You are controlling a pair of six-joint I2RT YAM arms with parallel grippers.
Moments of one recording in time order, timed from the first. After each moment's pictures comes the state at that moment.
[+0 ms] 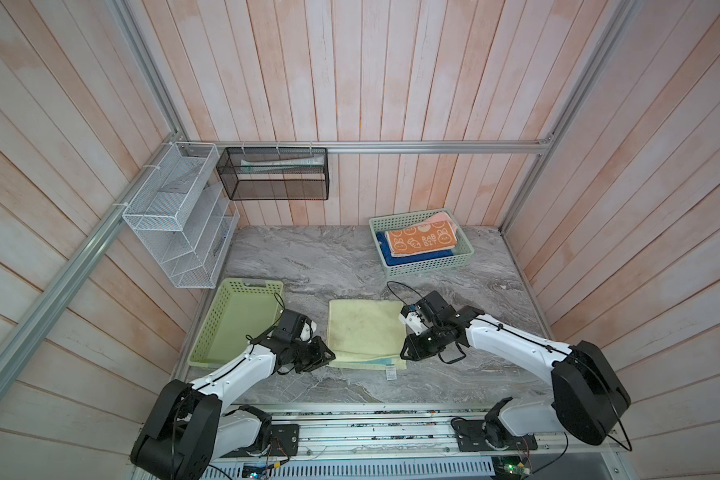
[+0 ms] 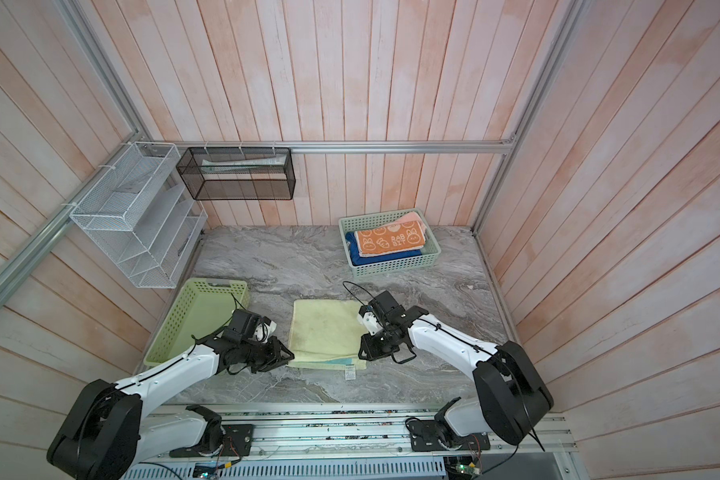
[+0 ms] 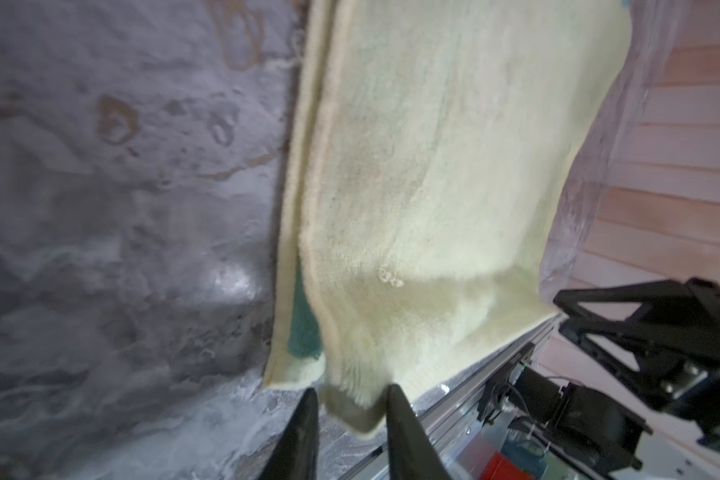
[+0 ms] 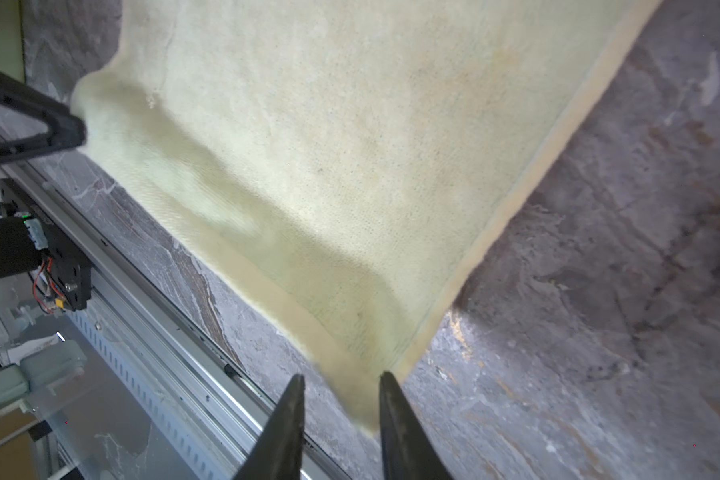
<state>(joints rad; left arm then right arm) -0.38 1.21 0.50 -0.38 0.54 -0.75 0.64 1.39 0.81 -0.66 -0.43 0.29</state>
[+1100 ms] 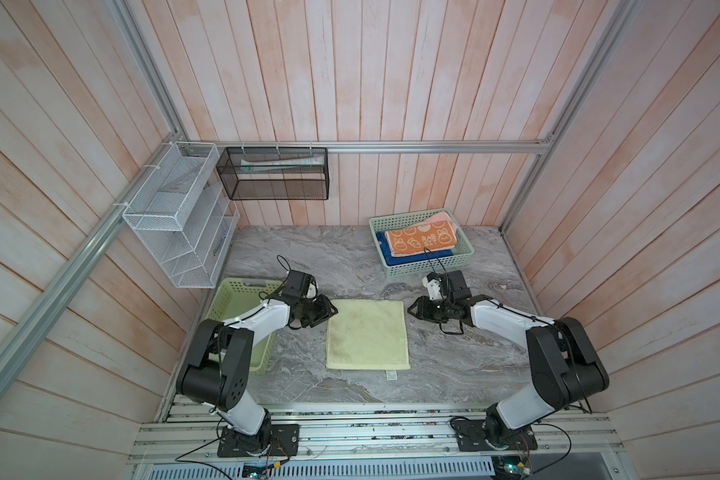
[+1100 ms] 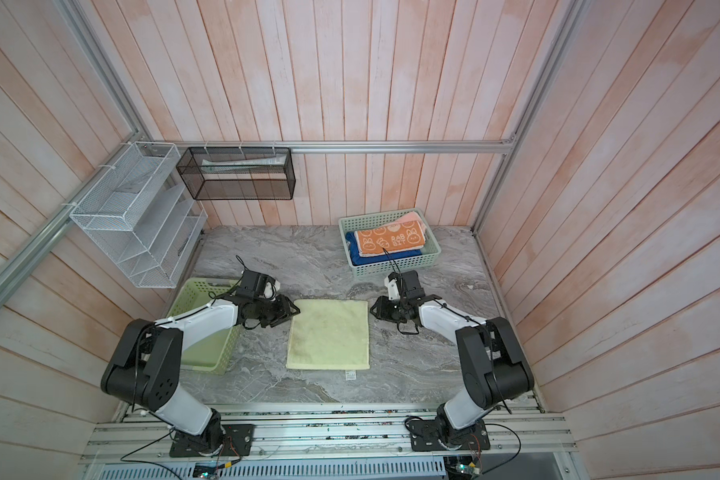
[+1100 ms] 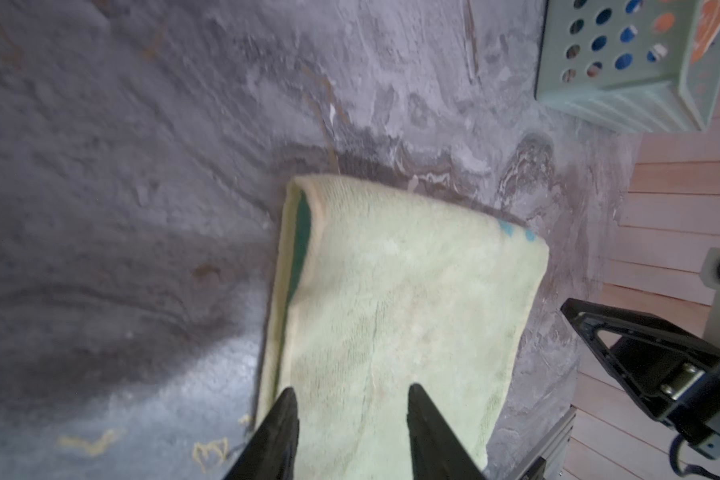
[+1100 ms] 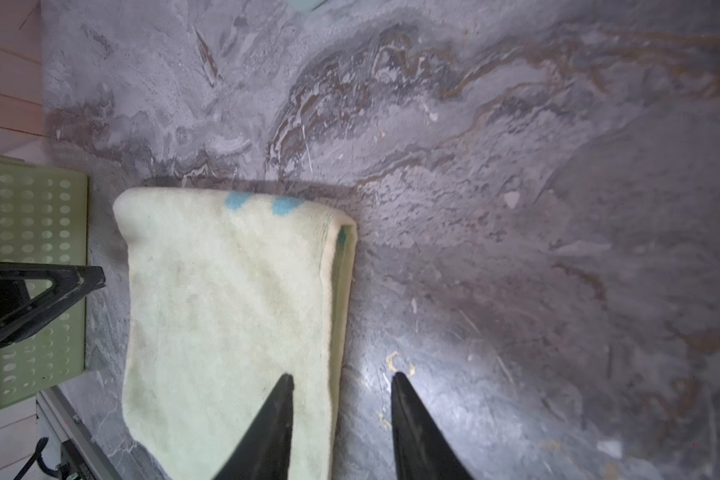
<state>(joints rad) -0.27 1.66 0.92 -0.28 0.45 -0.63 0.34 1.62 0.86 -0.20 -0.40 0.47</state>
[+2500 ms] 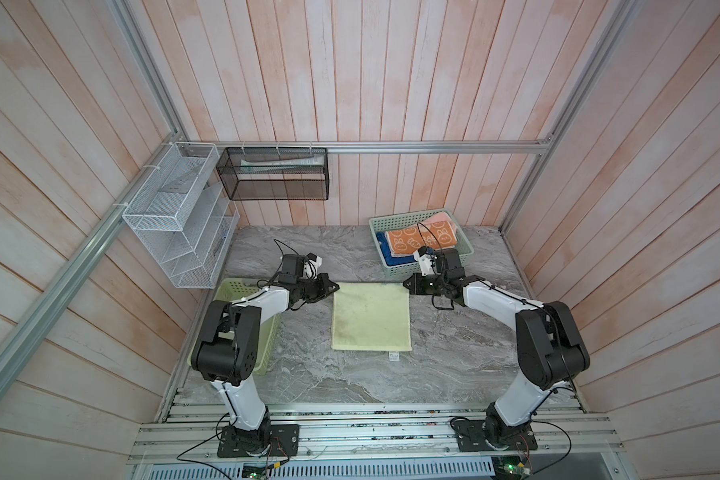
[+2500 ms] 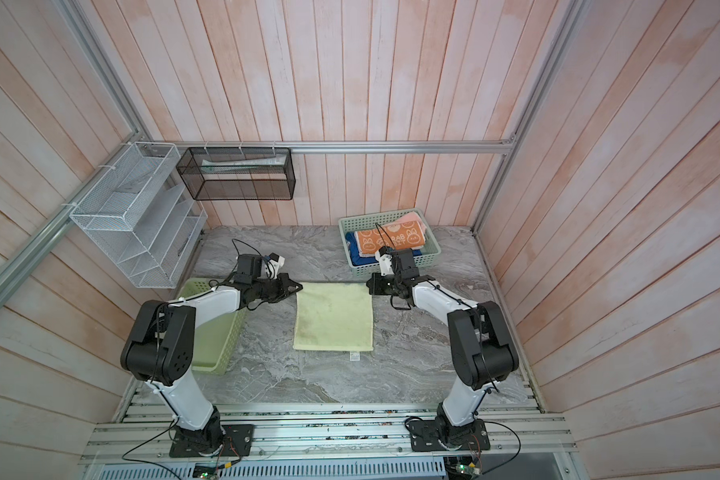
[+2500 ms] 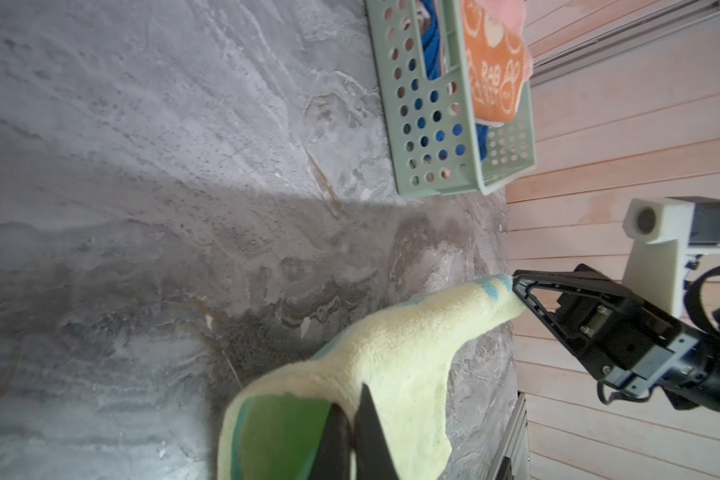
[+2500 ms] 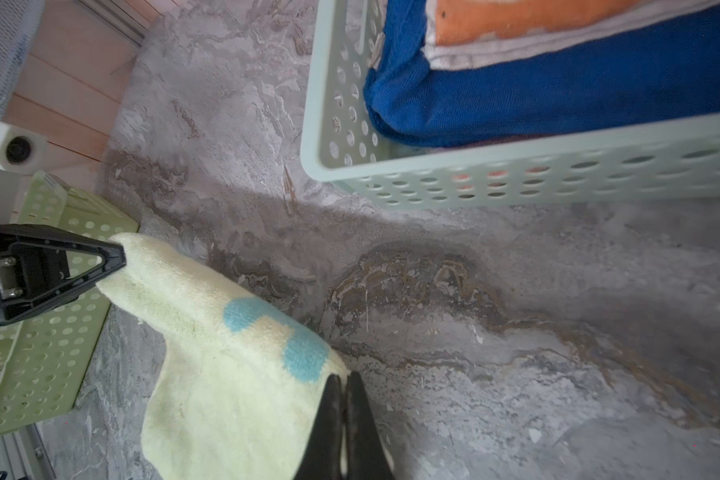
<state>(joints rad) -0.20 1.77 1.02 -0.01 0.68 -0.56 0.34 1.70 1.05 -0.13 -0.40 0.32</state>
